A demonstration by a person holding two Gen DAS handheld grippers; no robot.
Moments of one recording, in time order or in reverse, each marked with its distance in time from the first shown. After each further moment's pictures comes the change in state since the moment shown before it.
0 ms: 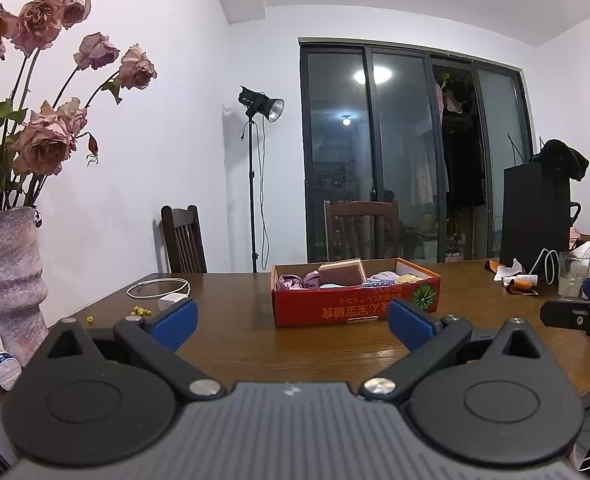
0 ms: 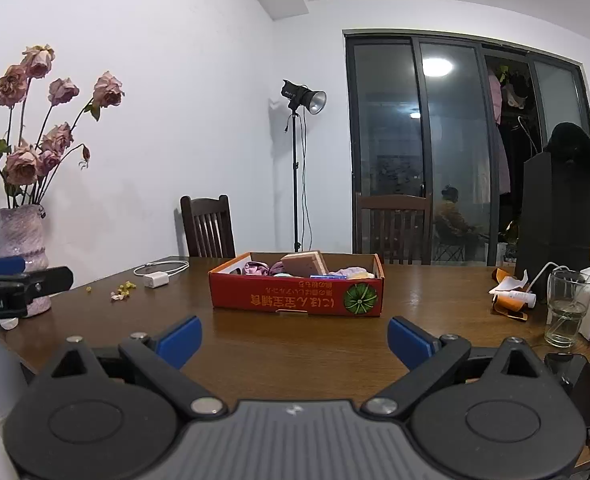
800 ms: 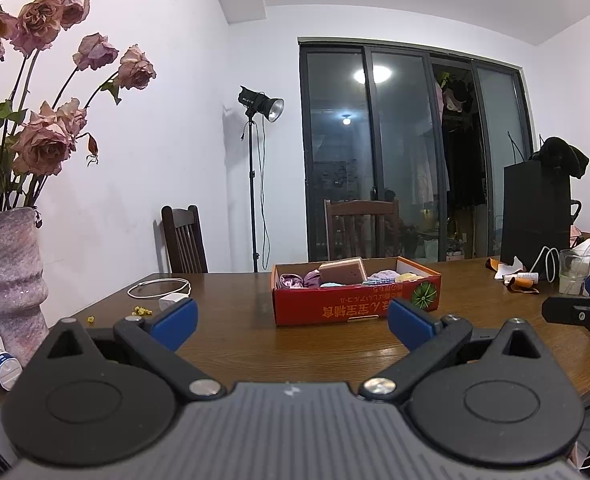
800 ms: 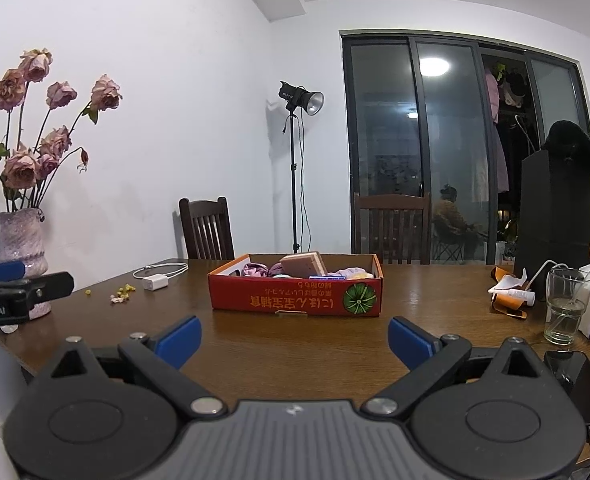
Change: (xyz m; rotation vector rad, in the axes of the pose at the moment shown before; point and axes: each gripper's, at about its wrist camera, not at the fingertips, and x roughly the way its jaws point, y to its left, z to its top) left arm 0.001 0.002 -0.001 0.003 -0.001 0.001; right arm -0.002 0.001 0.000 0.008 -0.003 -0.003
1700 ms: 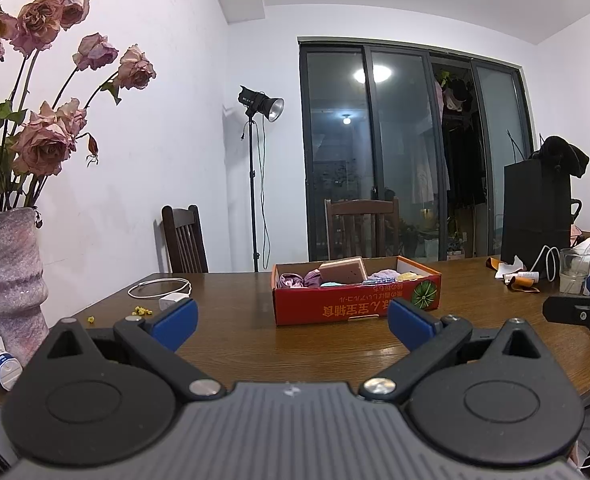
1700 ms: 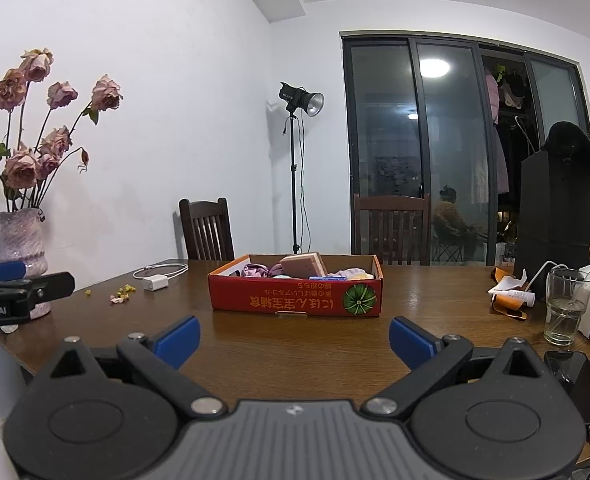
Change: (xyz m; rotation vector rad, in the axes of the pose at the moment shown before) left arm 0.000 0.000 0.000 0.001 0.001 0.000; right arm 0.000 -0.001 -0.001 0.000 -0.004 0.000
